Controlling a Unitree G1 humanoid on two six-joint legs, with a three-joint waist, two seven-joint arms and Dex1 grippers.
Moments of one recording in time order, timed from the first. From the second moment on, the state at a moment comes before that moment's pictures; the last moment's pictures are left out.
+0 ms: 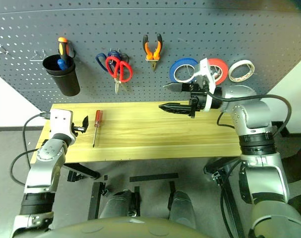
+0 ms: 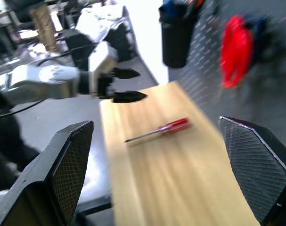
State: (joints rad) left arm -0.21 0.35 0.16 -0.01 -0.01 0.50 -0.10; right arm -0.73 -0.60 0.03 0.14 0.52 0.59 1.25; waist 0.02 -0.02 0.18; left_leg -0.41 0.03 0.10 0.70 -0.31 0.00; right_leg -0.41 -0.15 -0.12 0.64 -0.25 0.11
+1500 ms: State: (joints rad) left arm -0.90 0.34 0.22 0.86 -0.08 0.69 -0.02; right arm -0.88 -0.50 0.19 0.33 0.28 0.52 1.15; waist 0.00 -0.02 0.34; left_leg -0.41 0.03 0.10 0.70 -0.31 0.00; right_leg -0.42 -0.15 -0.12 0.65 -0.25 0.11
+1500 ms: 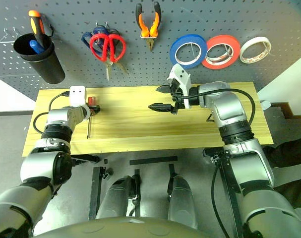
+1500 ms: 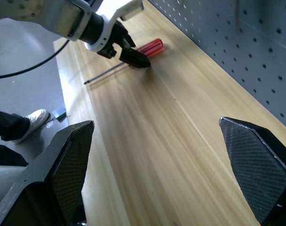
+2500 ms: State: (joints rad) left arm -0.36 0.38 0.12 -0.14 -0.16 0.91 -0.17; right arm -0.93 -0.50 0.06 0.36 0.41 0.47 1.34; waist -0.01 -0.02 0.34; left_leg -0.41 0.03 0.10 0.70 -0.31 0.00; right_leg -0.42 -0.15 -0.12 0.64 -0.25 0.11
